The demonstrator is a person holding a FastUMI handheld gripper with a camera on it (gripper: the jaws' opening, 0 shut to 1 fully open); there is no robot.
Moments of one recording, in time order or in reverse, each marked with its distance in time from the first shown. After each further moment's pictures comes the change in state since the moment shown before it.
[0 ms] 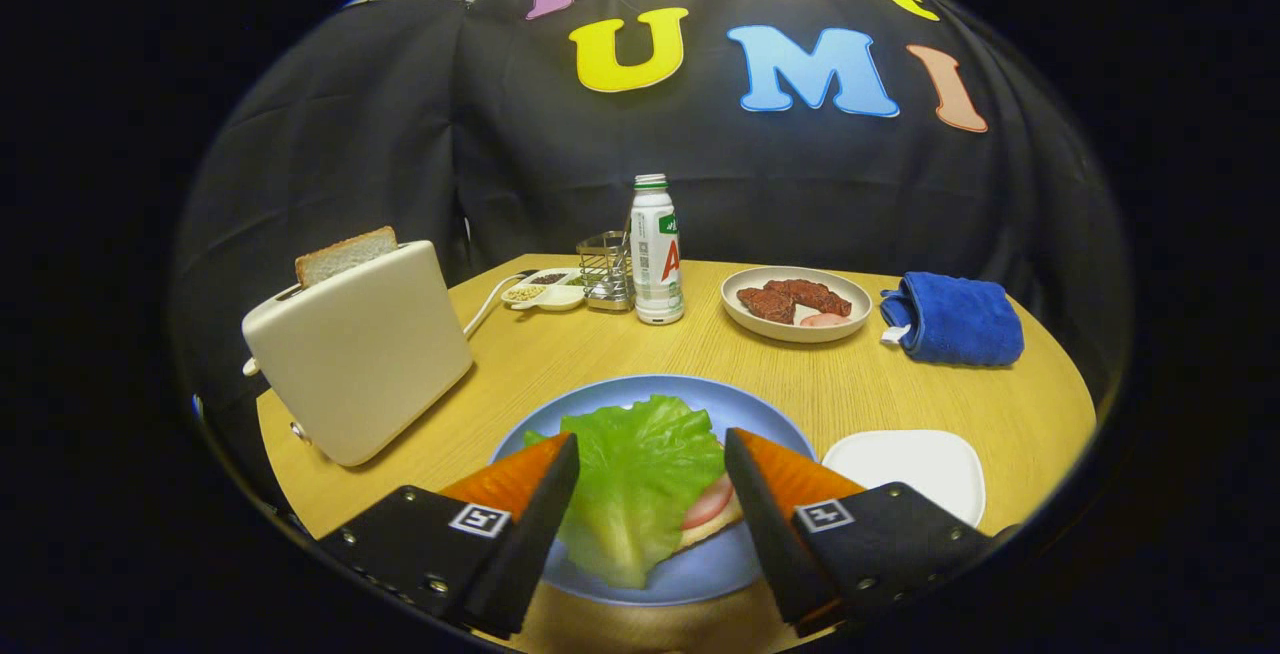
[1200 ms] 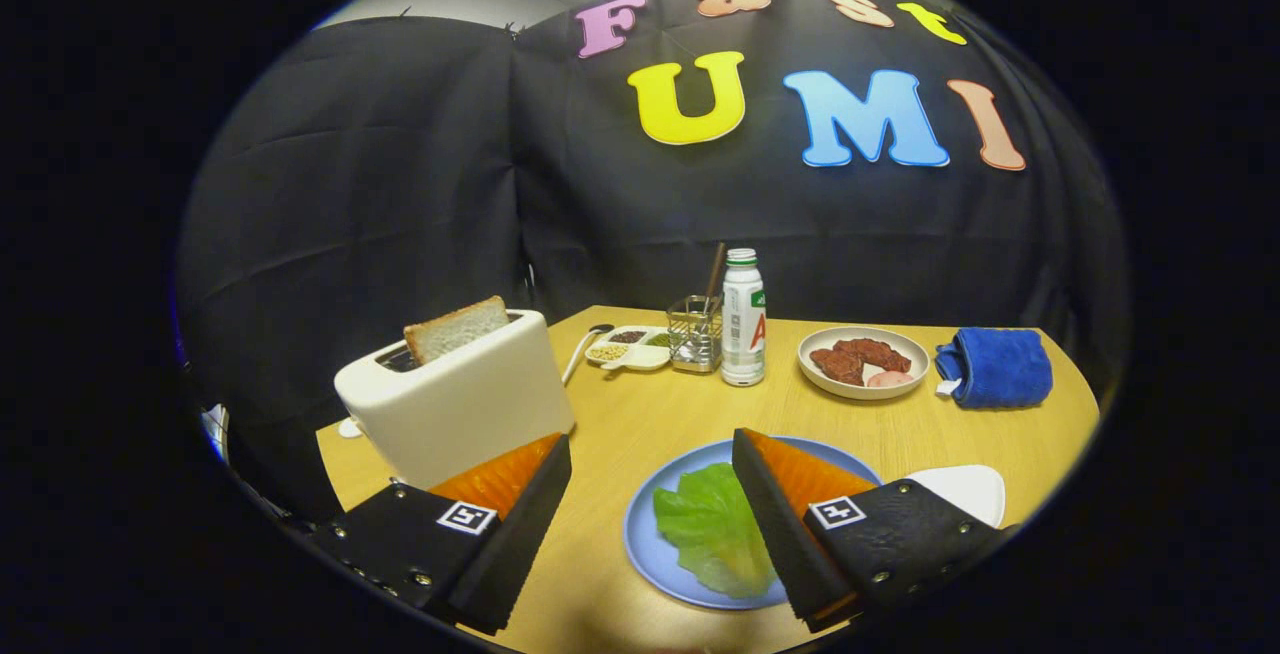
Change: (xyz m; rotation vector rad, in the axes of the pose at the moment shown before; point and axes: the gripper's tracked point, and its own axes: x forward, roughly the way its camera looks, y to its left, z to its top) arm -0.037 0.091 0.066 0.000 -0.141 0.162
